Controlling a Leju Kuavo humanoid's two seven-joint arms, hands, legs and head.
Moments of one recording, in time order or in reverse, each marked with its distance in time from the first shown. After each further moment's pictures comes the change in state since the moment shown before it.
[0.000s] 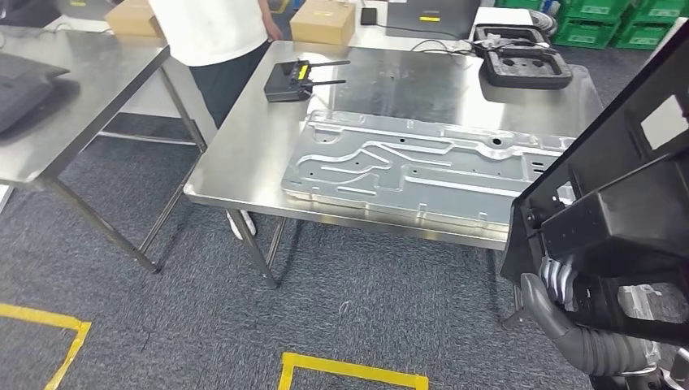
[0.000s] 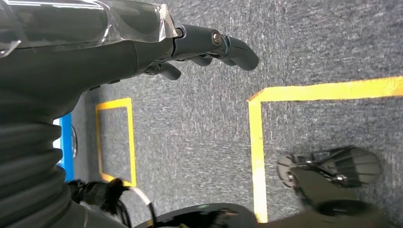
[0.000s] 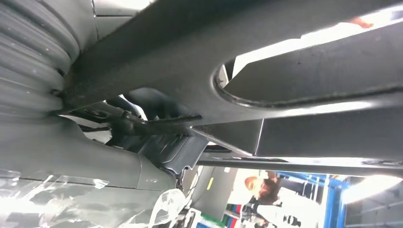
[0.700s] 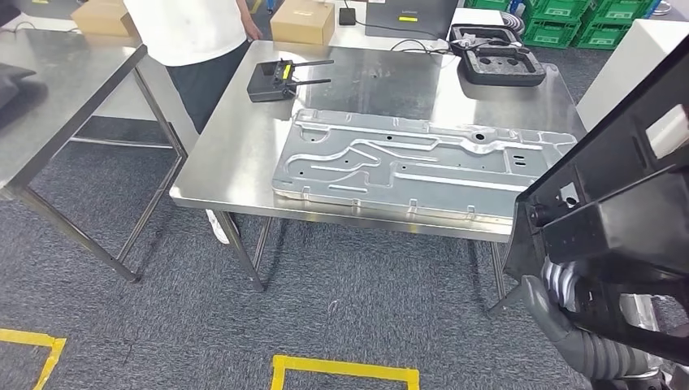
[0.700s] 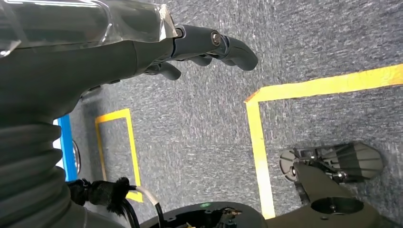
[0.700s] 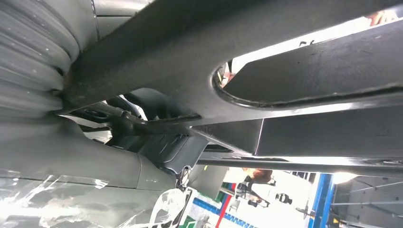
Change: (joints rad) left arm 0.003 0.002 -0.001 0.000 0.000 -0.003 -0.006; right arm 0.001 0.008 0.000 0.000 0.040 0.013 -0.020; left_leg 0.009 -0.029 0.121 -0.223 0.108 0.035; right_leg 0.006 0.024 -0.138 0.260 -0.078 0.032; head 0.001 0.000
